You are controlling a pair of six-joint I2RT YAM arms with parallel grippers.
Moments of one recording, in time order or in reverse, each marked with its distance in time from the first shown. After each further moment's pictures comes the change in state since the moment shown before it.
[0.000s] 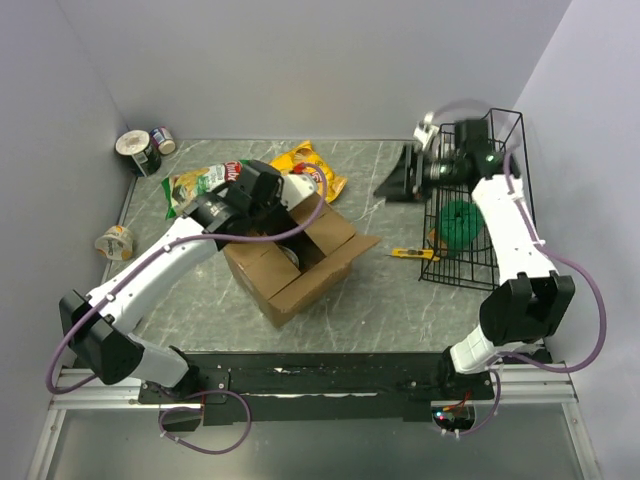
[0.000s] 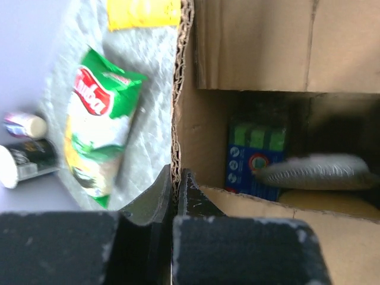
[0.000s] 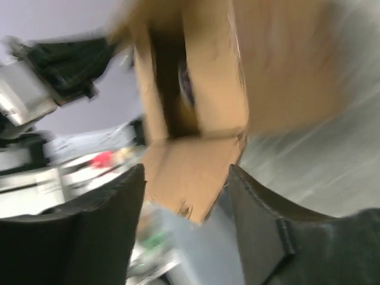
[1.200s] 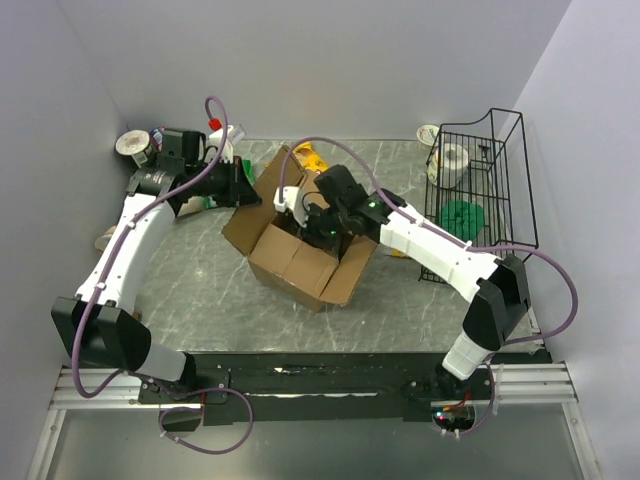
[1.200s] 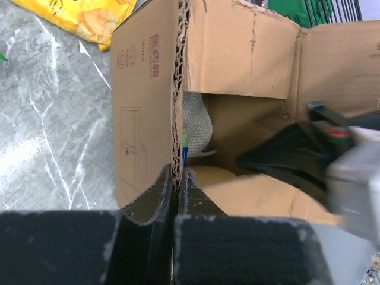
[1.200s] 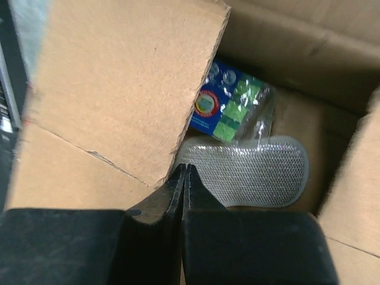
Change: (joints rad) left arm 0.502 0.037 0.088 -0.038 0.912 -0.586; right arm 0.721 0.091 -0.024 0.269 0.630 -0.822
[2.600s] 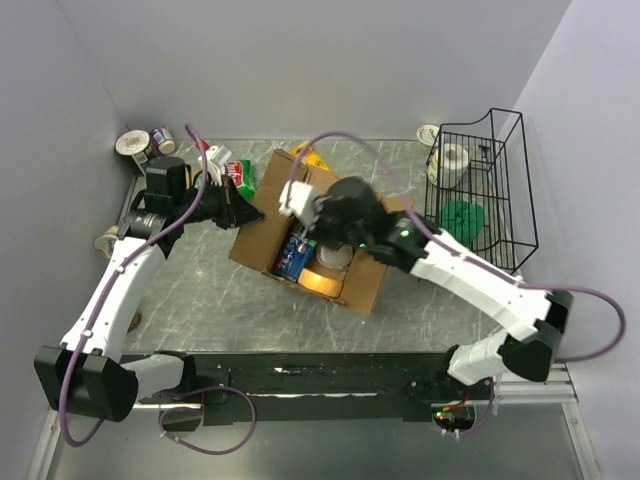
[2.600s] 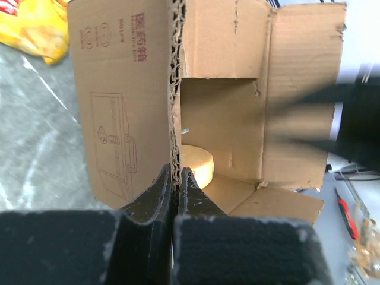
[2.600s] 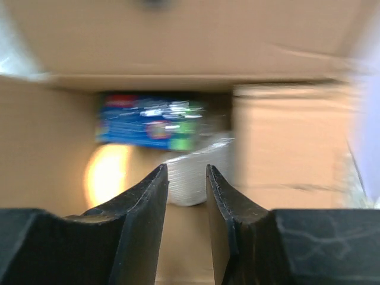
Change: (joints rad) left arm 0.021 -0.251 -0.330 0.303 0.153 -0.152; right arm 0.185 -0.227 -0.026 0.049 0.431 0.056
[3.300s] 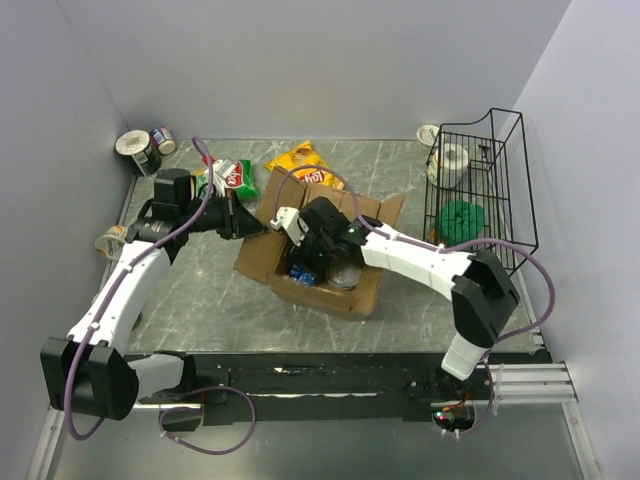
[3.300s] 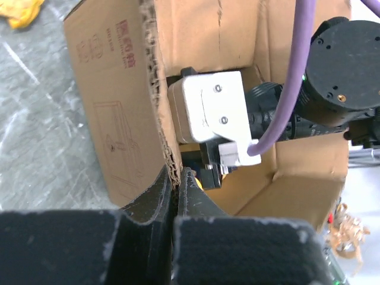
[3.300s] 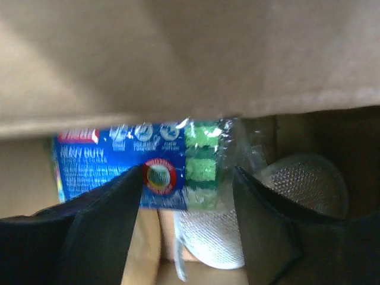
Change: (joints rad) left arm 0.003 -0.005 -0.126 0.067 0.085 -0.038; right arm -0.106 0.270 -0.165 0.106 -0.120 0.171
